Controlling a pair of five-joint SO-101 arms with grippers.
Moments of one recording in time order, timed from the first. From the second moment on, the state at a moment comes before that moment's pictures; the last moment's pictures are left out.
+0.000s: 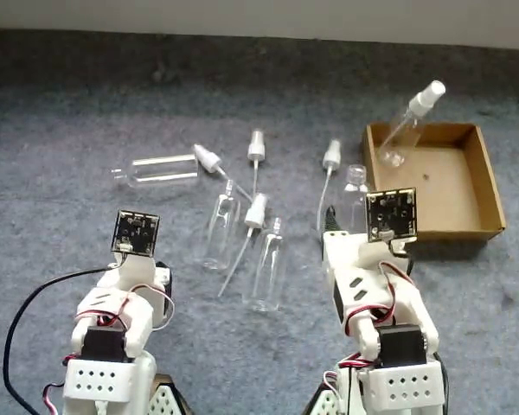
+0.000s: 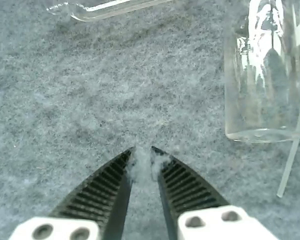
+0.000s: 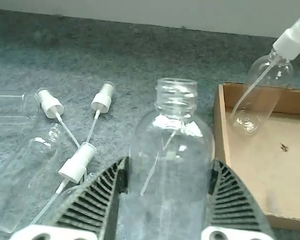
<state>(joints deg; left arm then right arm) -3.3 -94.6 95.3 56.4 0.7 -9.9 -84.0 73.0 44.5 3.1</state>
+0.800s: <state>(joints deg) -3.1 -95.0 76.4 72.1 -7.1 -12.2 -84.2 86.2 36.2 2.6</state>
